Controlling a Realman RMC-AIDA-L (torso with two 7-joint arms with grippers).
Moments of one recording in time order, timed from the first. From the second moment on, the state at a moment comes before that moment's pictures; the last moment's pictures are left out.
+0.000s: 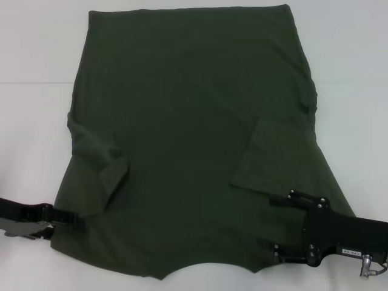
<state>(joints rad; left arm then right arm) -0.58 -1.98 0.63 0.77 2.60 1.55 -2.52 0.42 2.09 -0.76 -0.45 -1.90 -1.50 0.84</state>
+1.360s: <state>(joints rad) -0.61 -2.00 0.69 0.78 2.62 1.52 -2.52 0.42 2.09 -0.75 -0.46 -1.90 -1.51 0.86</state>
